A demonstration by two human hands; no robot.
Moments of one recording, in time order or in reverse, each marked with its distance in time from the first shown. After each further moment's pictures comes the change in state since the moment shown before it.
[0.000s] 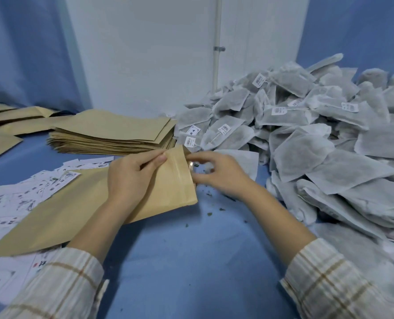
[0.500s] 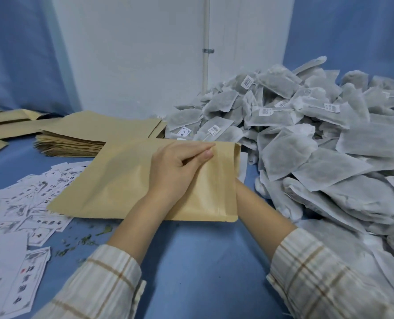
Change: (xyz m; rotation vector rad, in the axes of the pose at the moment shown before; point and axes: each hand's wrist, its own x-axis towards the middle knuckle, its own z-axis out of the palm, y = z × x) left_hand -0.019 0.071 0.038 -0.262 -0.115 0.340; right_hand -0.010 0.001 0.003 0.680 0.047 0.479
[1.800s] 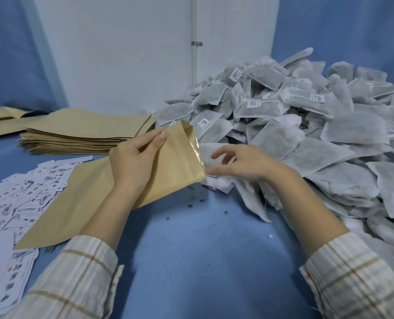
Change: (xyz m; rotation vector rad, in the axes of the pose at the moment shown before) left_hand 0.005 -0.036 -0.020 -0.030 0.192 -0.292; right_hand -0.030 -0.021 -0.072 -0.907 0.048 -0.186
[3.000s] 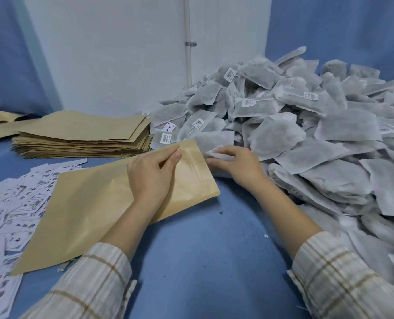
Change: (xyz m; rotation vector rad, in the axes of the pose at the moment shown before) left_hand -0.025 -0.001 0.033 0.221 -0.068 0.033; right_hand 0.022 0.029 0.035 0.402 0.355 0.043
